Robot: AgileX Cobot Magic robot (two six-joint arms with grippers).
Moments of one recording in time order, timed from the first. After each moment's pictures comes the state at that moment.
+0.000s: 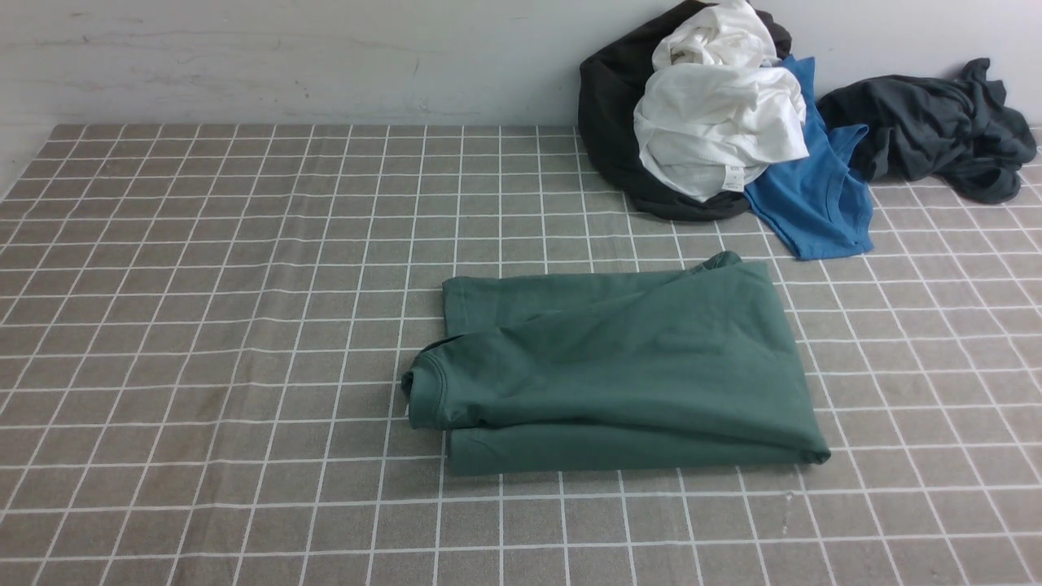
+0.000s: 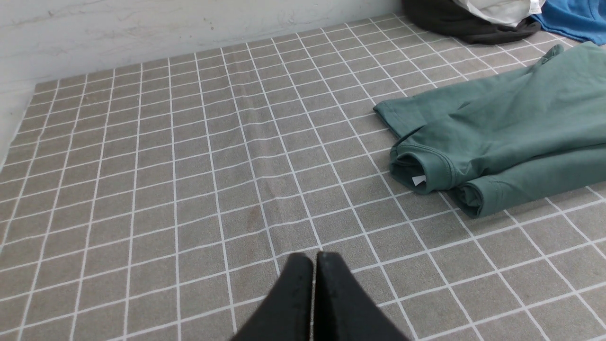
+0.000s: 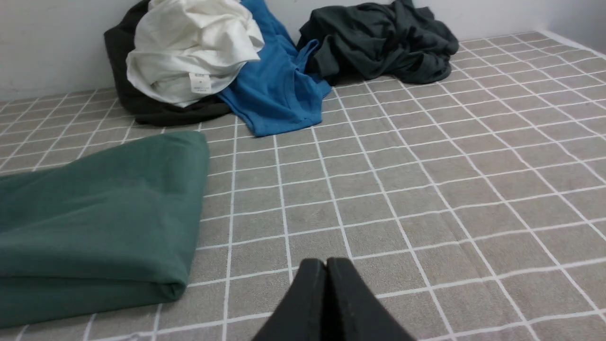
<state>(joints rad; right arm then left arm) -0.07 -0.01 0.03 0.02 0.35 0.07 -0.28 0.04 -0.48 0.06 0.86 -0.01</state>
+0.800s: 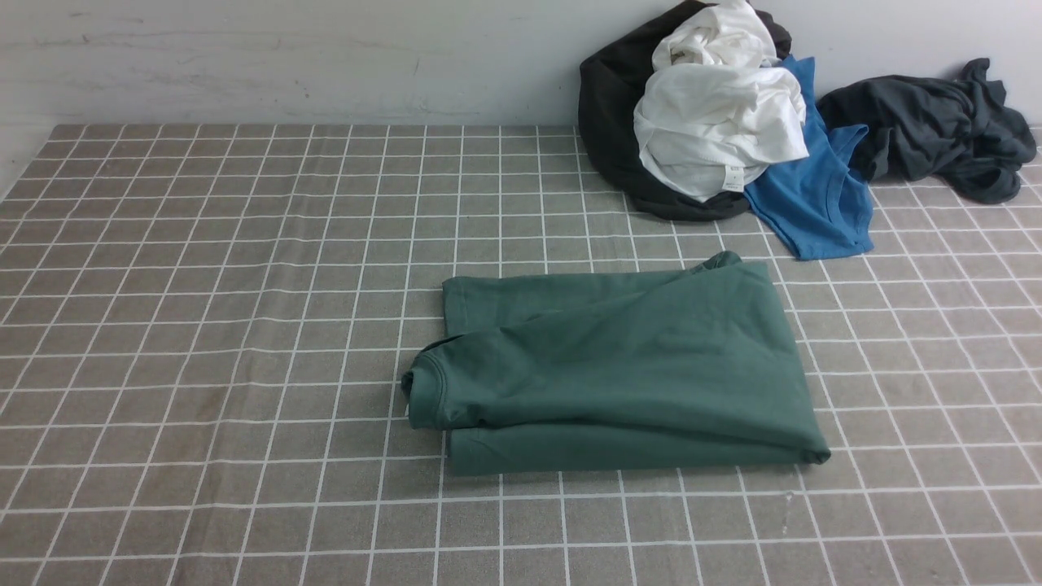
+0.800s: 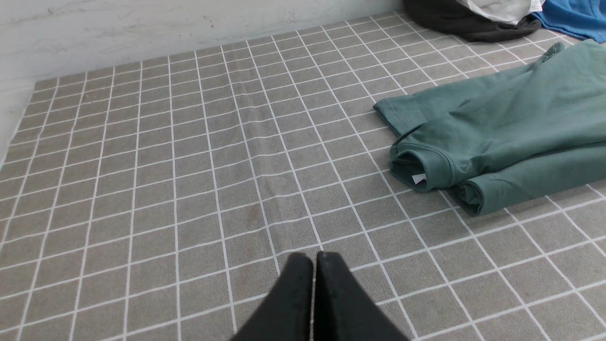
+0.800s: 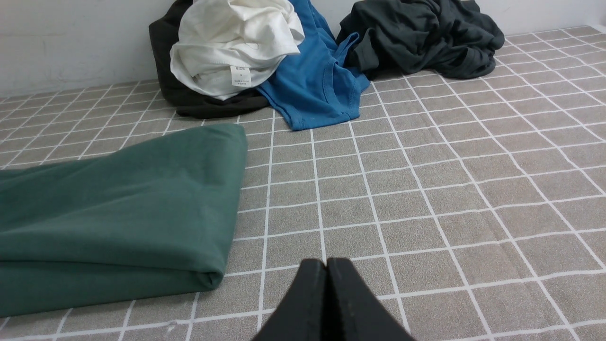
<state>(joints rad) -0.02 -0.01 0.03 0.01 0.35 0.10 -0.28 0.04 -0.48 0.06 0.86 -0.01</state>
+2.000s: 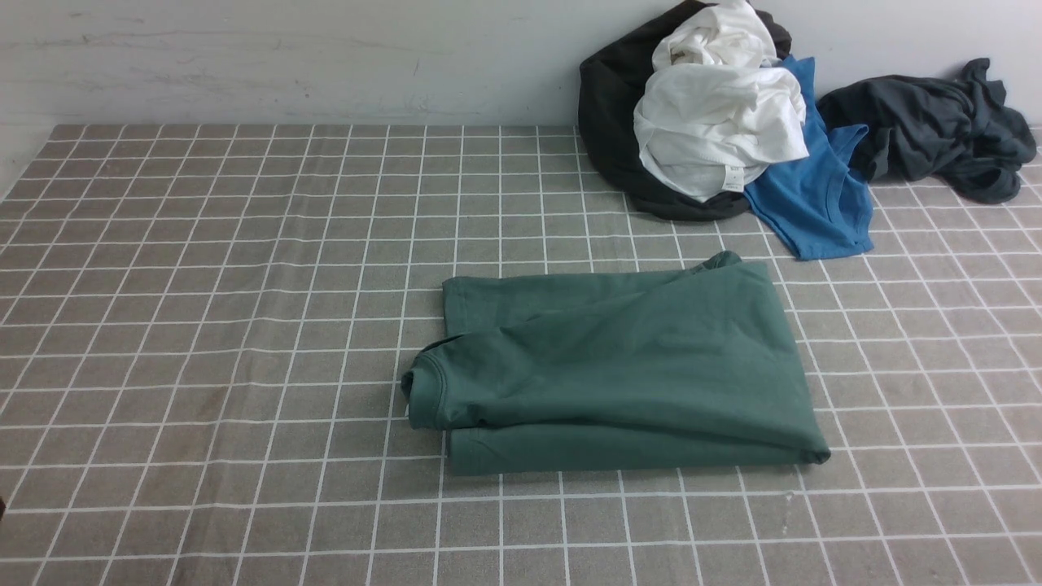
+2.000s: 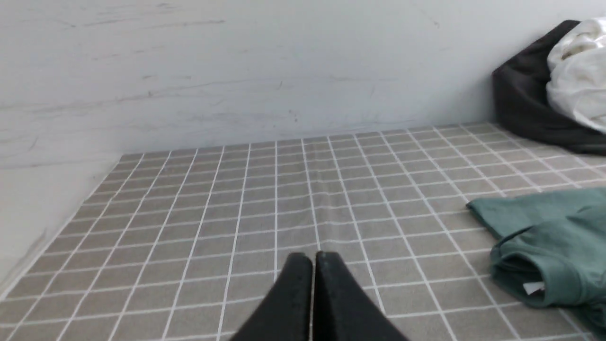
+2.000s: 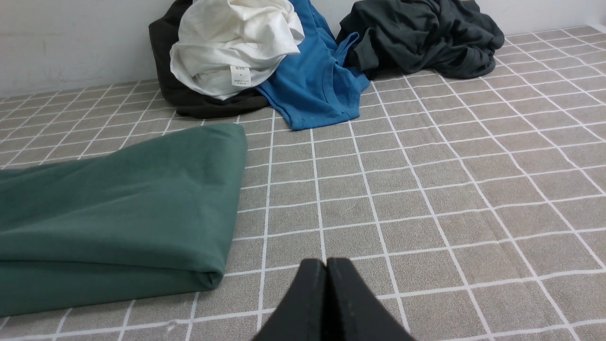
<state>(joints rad) -0.02 -0.01 0.03 0.01 0.35 0.10 -0.03 0.01 0.00 0.02 0.13 -0.01</state>
